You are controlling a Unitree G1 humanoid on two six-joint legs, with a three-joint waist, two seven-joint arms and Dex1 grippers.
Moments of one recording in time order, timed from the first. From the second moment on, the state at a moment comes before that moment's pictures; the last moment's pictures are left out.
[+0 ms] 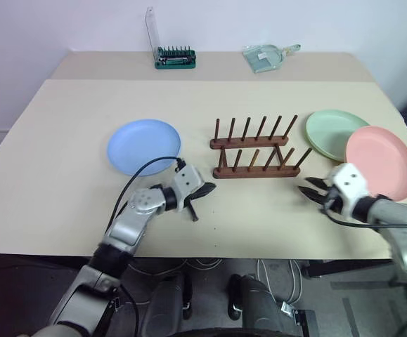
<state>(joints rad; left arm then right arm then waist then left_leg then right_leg) -0.36 0.37 -0.27 0.09 -0.13 0.14 -0.83 -0.02 -0.83 -0.30 -0.13 0.26 0.31 0.81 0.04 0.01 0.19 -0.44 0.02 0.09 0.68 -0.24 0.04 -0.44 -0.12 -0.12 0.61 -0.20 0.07</state>
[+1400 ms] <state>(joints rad) -0.31 0.42 -0.22 -0.10 -0.29 0.17 -1.00 -0.09 -0.85 -0.44 -0.14 0.19 0.19 0.61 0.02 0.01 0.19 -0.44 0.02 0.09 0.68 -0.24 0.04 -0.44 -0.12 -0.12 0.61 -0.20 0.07</state>
